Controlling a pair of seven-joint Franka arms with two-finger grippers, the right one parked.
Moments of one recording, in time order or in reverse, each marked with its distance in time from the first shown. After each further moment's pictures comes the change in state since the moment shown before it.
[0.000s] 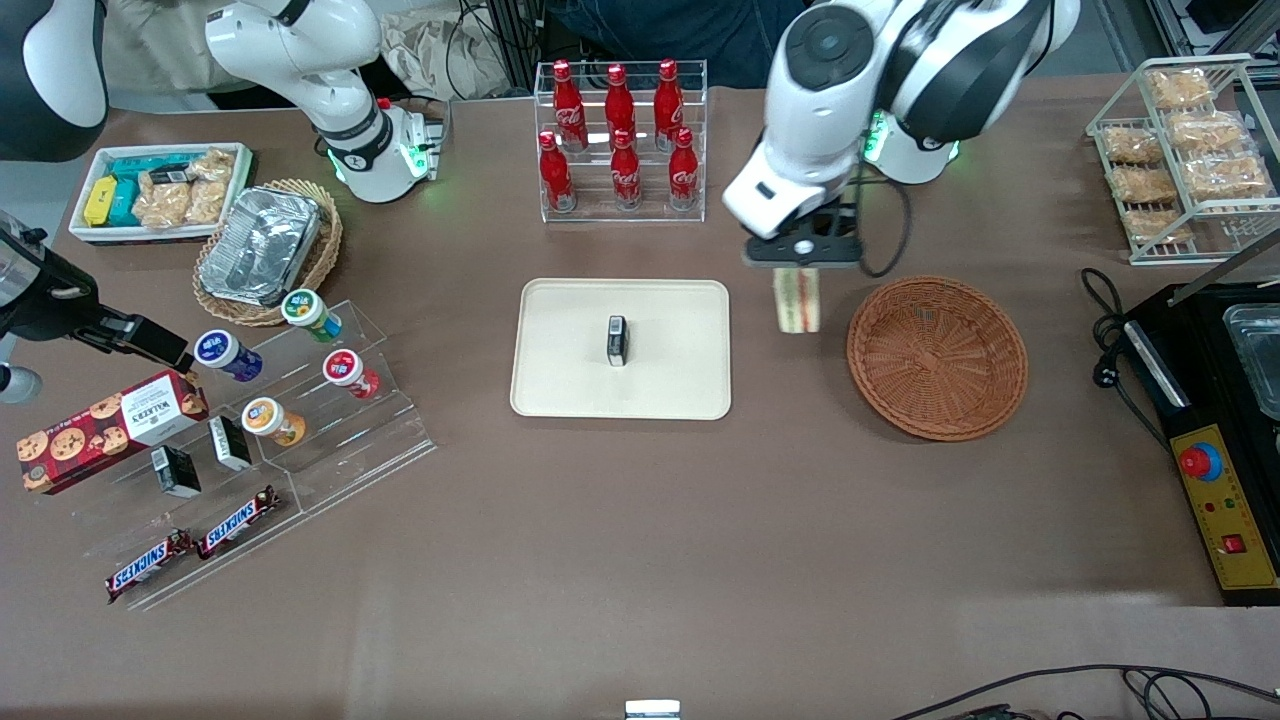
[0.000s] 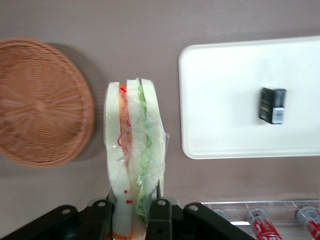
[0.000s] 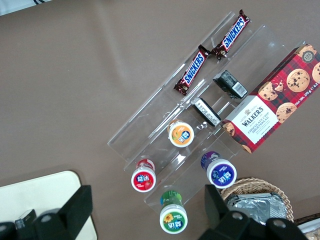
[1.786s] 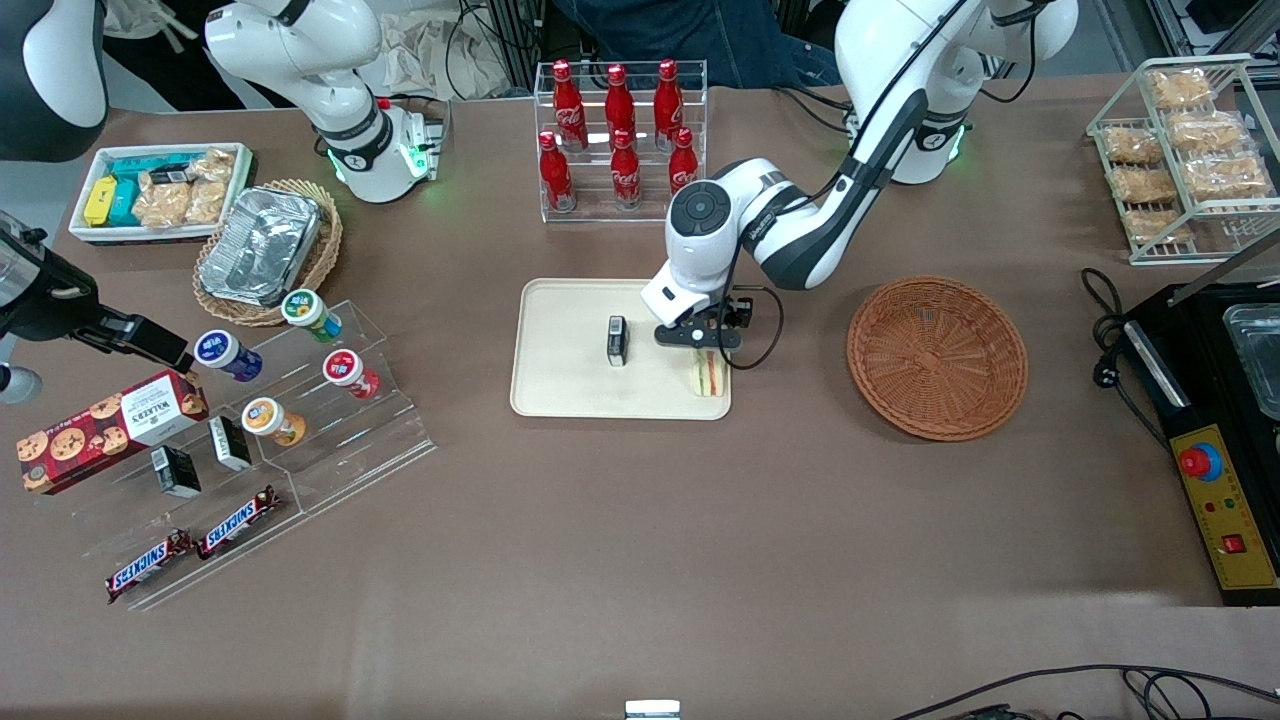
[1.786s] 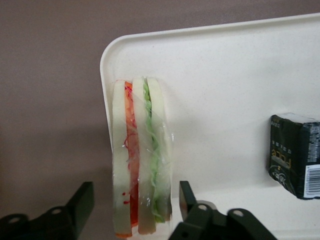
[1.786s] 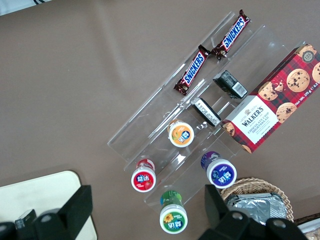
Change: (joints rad) arm -0.142 0.377 0.032 -0.135 0.208 0.551 -0.222
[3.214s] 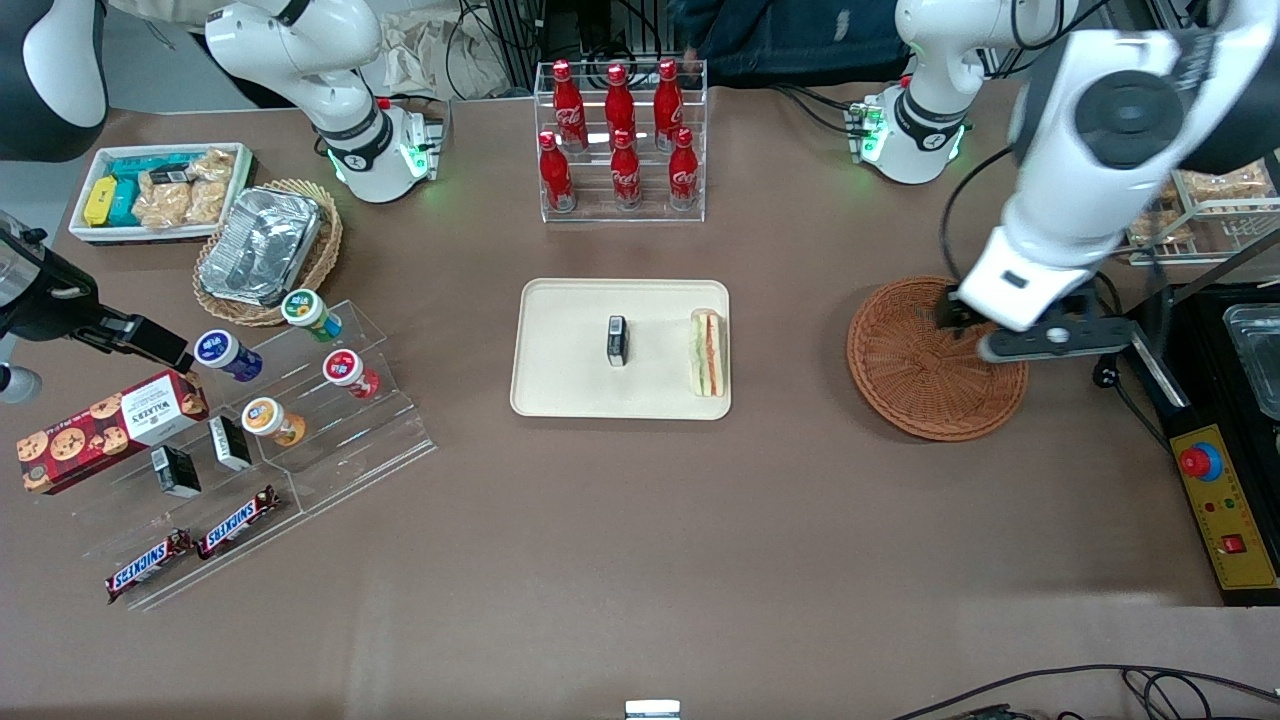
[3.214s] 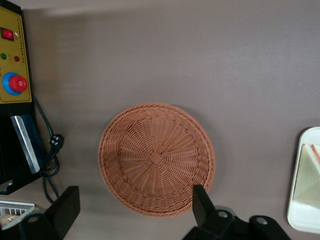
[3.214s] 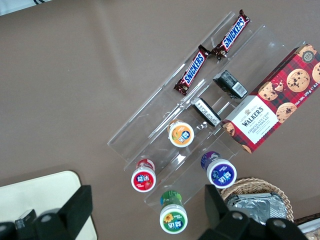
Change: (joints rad) arm 0.498 -0.447 0.104 0.163 -0.069 -0.554 0.570
